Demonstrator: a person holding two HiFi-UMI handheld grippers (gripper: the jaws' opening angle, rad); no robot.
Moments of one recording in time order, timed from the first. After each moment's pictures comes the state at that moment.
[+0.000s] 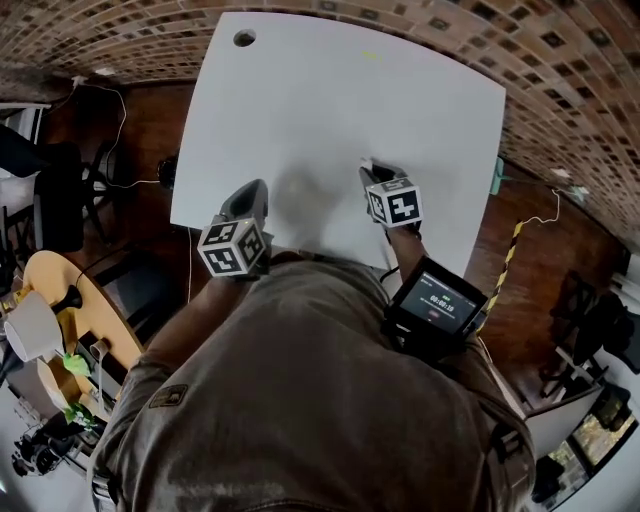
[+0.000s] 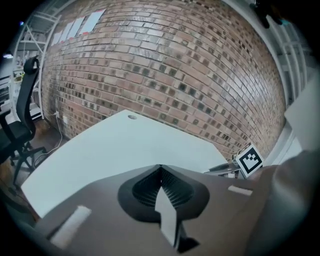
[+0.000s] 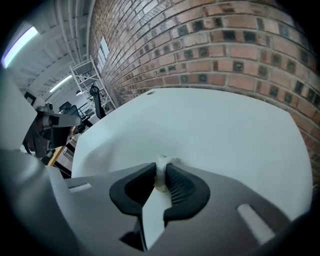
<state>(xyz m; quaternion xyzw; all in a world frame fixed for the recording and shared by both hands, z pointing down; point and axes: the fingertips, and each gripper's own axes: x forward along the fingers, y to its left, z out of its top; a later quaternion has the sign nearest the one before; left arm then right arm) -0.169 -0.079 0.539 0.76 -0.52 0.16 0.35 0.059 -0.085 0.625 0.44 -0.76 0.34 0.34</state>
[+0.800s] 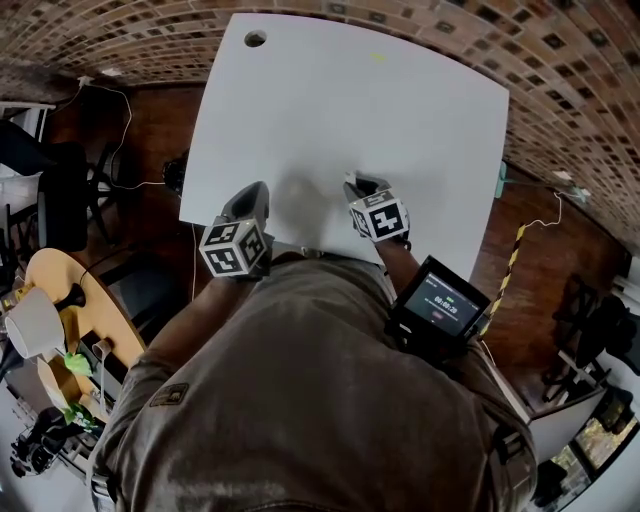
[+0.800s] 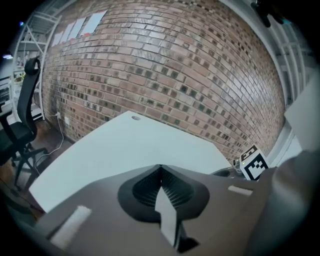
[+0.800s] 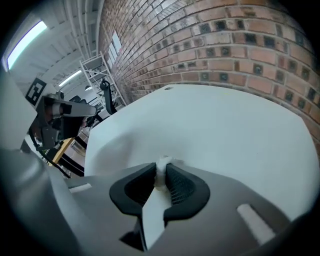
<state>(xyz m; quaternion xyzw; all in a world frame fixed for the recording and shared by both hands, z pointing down) -0.188 -0.072 0.538 0.77 -0.52 0.16 0.35 -0.003 -0.053 0.624 0.40 -0.78 0.33 0.36</state>
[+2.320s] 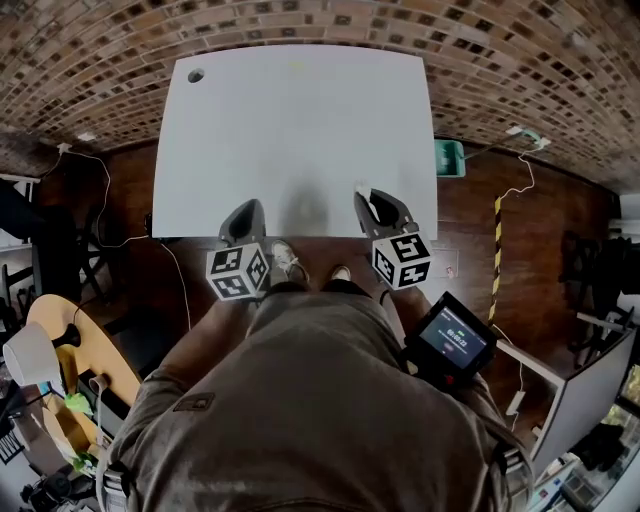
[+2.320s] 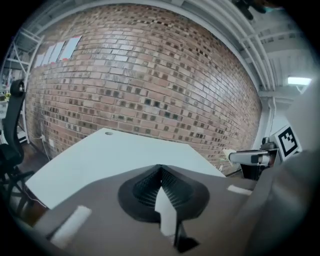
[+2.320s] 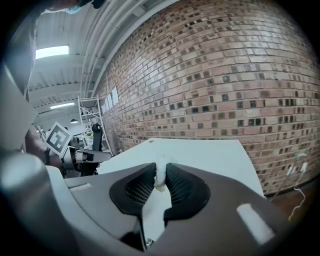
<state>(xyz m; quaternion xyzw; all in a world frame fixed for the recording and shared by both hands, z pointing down) -0.097 0.013 0.484 0.84 -0.48 0.12 0.23 0.110 0.066 0.458 0.58 -0.78 0.20 0.12</state>
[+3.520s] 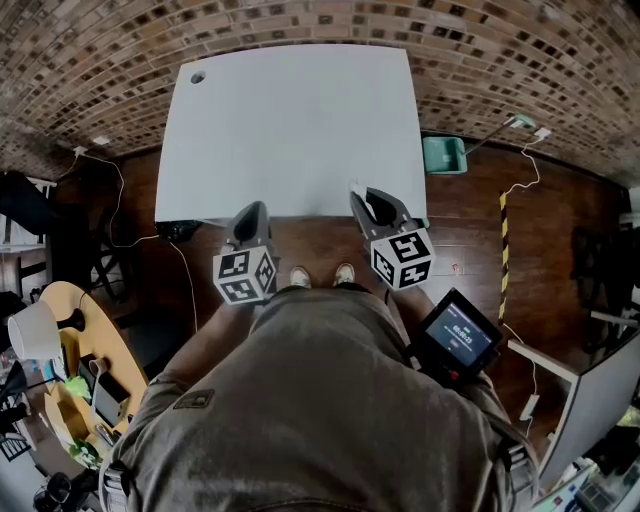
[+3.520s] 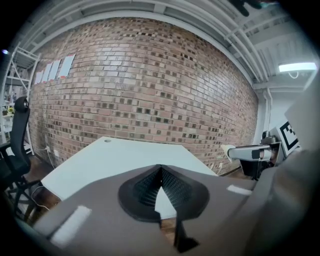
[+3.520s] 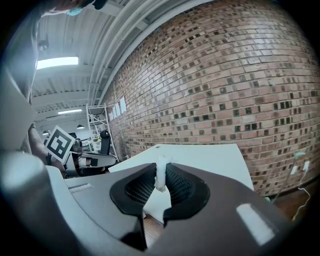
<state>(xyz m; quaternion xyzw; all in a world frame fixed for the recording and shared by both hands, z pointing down) -0.070 0.092 0.447 0.84 -0.49 0.13 0.18 0.119 0.140 0.424 0.56 -0.80 0.18 0.08</state>
